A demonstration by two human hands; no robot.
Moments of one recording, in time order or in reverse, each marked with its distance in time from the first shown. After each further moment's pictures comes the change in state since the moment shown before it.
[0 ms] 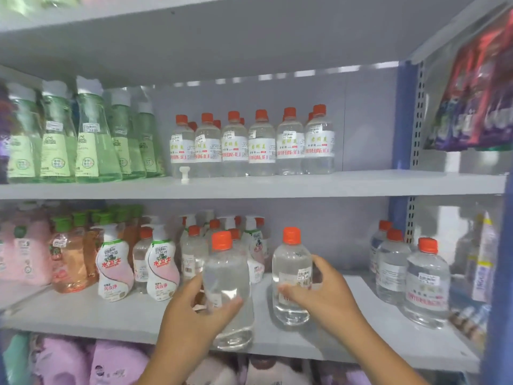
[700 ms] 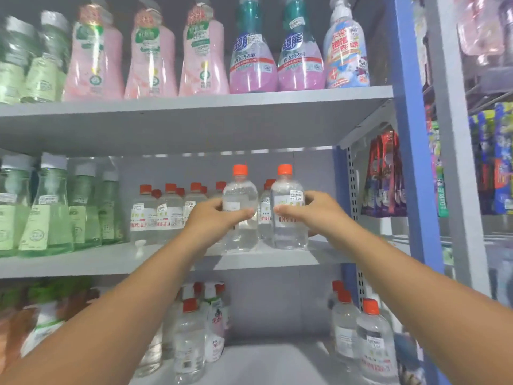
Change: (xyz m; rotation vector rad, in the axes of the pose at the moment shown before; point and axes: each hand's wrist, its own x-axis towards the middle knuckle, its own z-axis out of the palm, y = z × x) left_hand 0.153 0.211 0.050 -0.030 -0.140 0.229; right_hand 0.102 -0.177 -0.146 -0.125 0.123 -0.166
